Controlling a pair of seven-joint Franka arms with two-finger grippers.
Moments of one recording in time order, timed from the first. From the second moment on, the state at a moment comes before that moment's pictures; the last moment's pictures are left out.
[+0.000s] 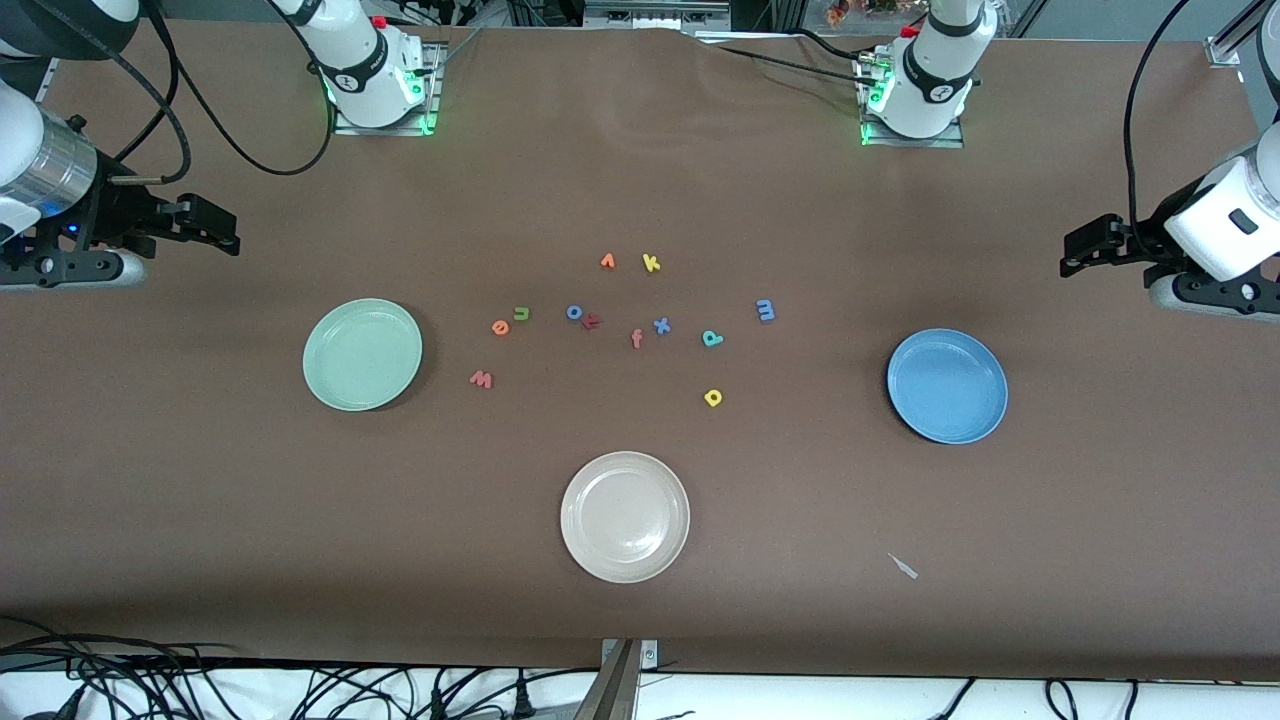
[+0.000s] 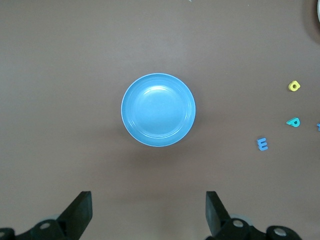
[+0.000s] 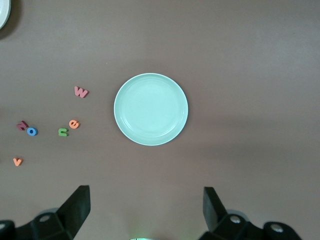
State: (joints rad) left arm 0.12 0.06 -0.12 -1.62 -0.01 1.58 0.10; right arm 0.08 0.04 0.00 -1.62 0.00 1.56 0.03
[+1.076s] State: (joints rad) left arm 0.12 0.06 -0.12 -1.62 -0.01 1.58 0.10; right arm 0.09 0.05 0.00 -1.62 0.00 1.56 0.03
